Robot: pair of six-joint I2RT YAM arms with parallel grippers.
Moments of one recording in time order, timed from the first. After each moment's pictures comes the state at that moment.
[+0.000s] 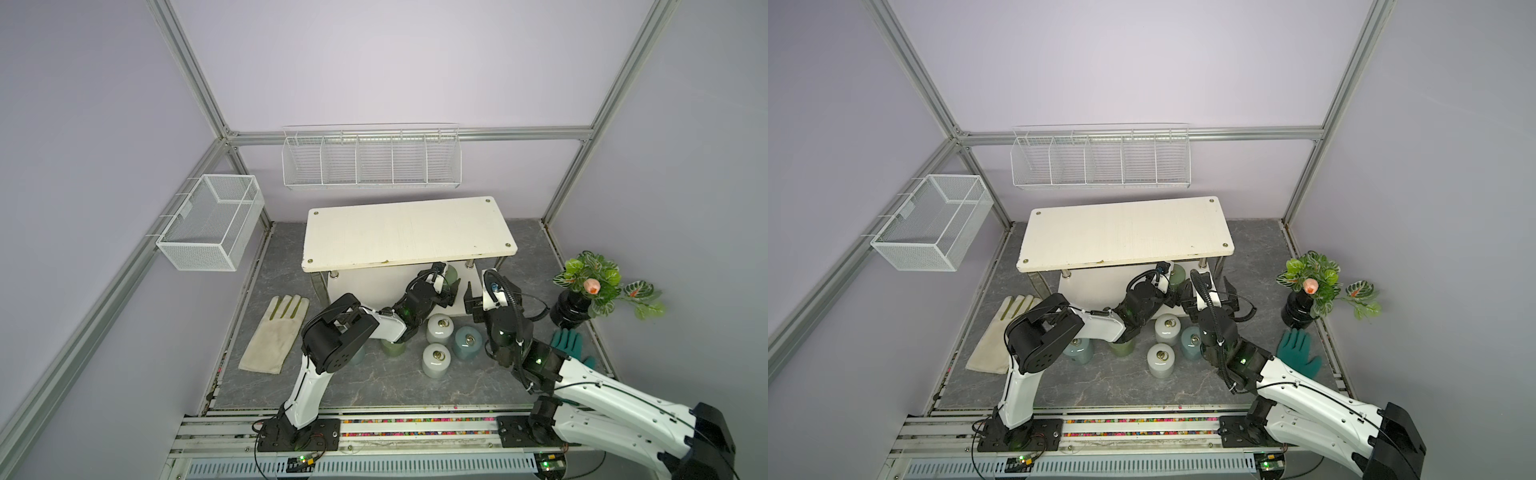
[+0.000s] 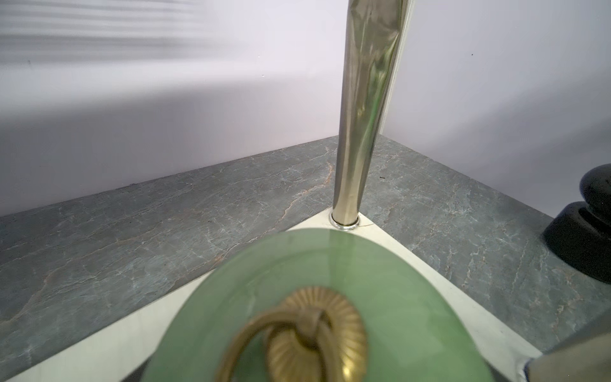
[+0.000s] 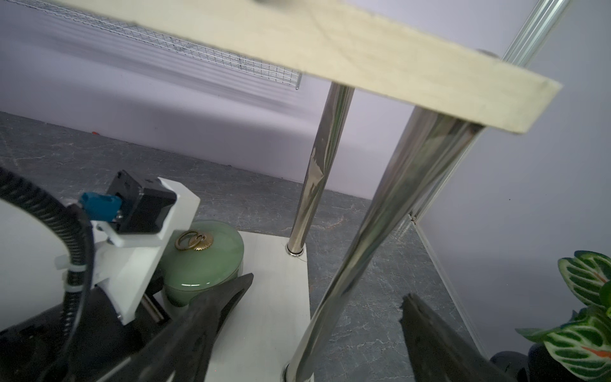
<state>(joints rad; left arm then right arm) -0.94 2.09 1.08 0.89 -0.24 -0.08 0.90 0.90 0.56 0.15 0.89 -0.09</state>
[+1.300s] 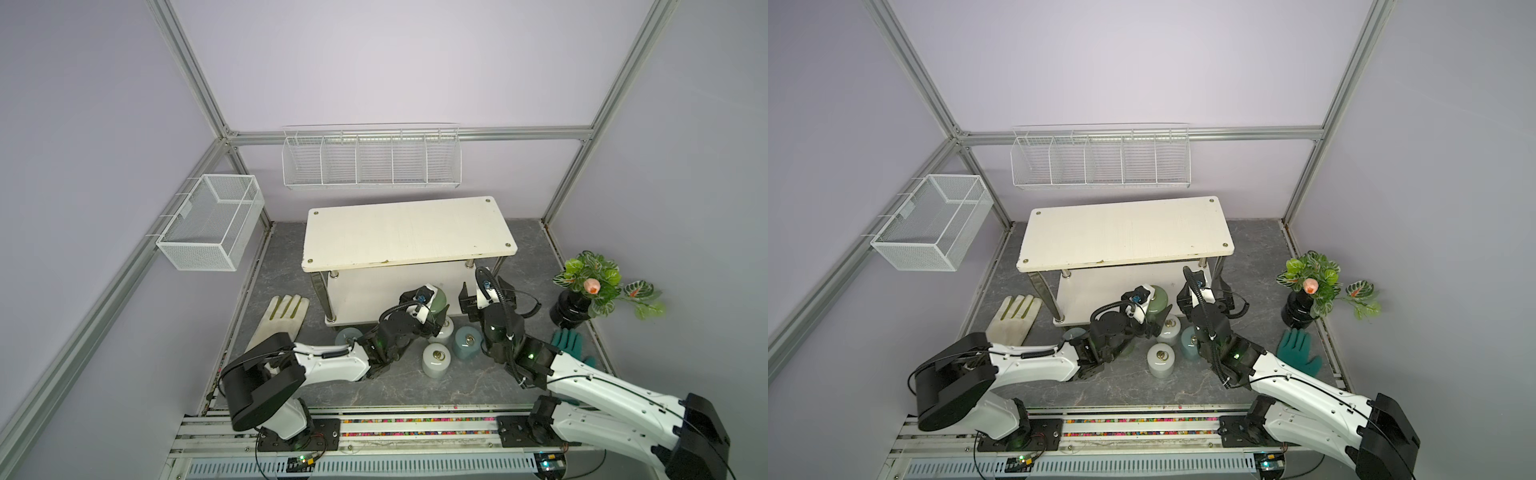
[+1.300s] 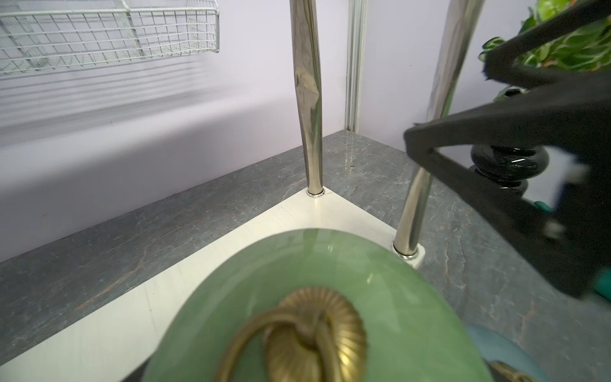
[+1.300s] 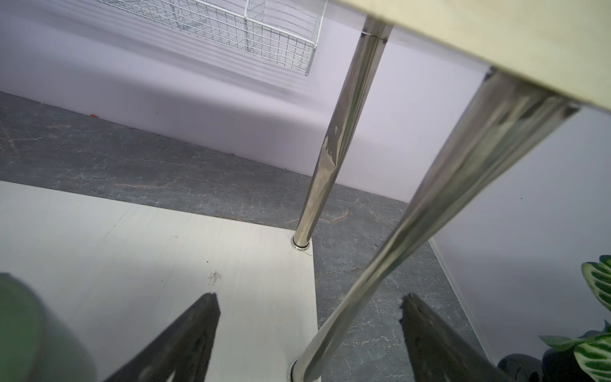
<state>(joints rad) -1.12 1.48 0.63 0.73 -0.38 0.01 0.89 0.97 0.58 0.15 0.87 -0.07</state>
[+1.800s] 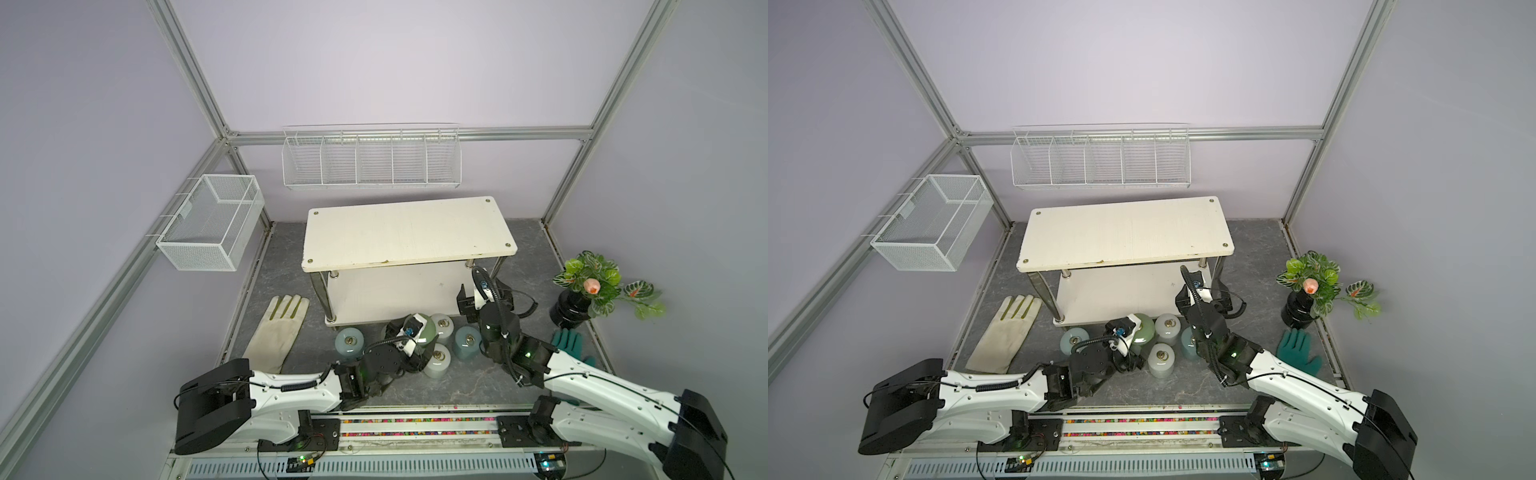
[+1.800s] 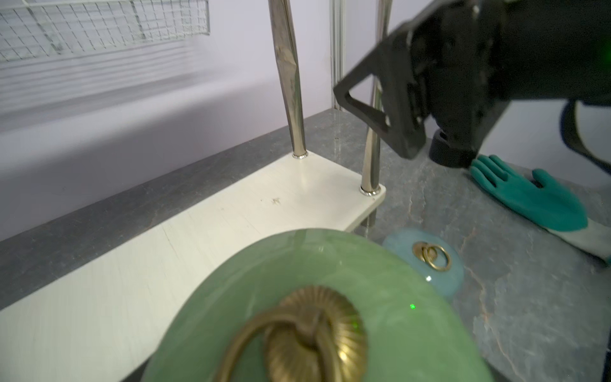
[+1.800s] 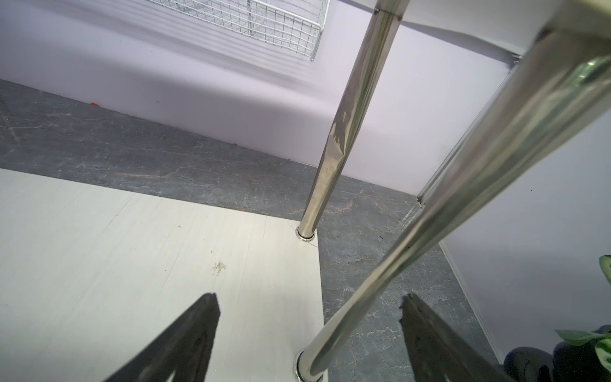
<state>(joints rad) -1.31 1.23 0.40 0.62 -0.54 -0.03 0.89 1.00 0.59 0.11 0.86 -0.03</state>
